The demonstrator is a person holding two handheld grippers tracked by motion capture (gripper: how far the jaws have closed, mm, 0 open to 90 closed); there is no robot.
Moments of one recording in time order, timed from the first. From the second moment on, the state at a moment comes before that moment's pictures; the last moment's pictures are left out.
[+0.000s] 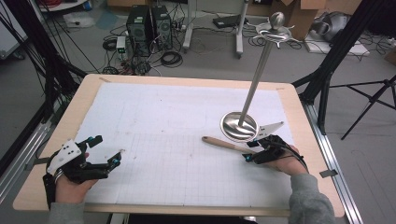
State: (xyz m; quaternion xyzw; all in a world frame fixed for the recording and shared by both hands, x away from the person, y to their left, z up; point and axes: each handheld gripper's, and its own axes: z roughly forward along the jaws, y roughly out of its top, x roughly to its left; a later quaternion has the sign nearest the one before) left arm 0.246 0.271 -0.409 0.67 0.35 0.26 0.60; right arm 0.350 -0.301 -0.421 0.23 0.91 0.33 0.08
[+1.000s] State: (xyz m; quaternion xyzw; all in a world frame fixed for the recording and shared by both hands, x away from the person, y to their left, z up) left arm 0.246 0.272 -0.410 0.67 0.36 0.26 0.60; right arm 0.351 -0.292 -0.422 0.19 0.94 0.27 0.11
